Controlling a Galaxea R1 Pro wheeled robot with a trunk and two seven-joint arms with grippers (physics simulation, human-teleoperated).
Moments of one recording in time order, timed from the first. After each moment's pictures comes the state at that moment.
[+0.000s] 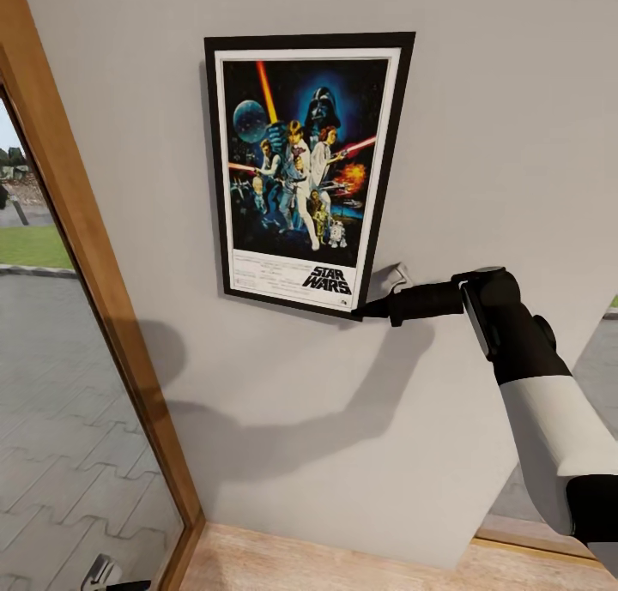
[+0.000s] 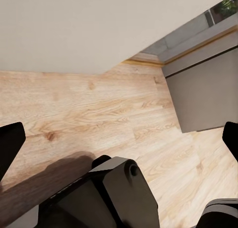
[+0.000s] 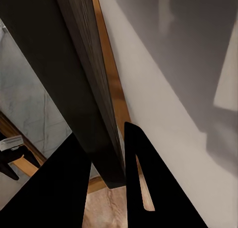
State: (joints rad) left arm -0.19 0.33 0.34 -0.66 -0.08 0.24 -1.35; right arm -1.07 -0.17 0.09 -1.14 0.17 0.84 1.42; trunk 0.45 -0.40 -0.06
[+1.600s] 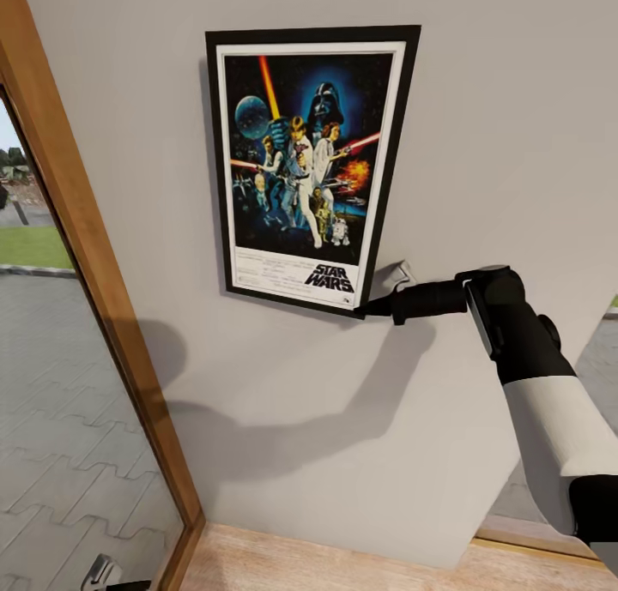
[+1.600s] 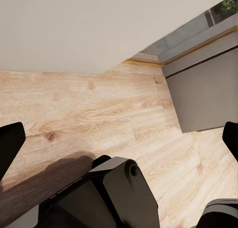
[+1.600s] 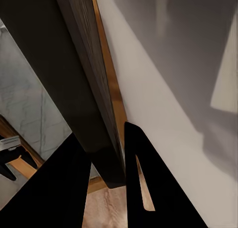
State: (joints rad) left arm -0.19 0.33 0.34 -0.66 -0.08 0.24 -1.35; right arm -1.07 -0.18 0.08 -1.15 0.17 0.84 1.42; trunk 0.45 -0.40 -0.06
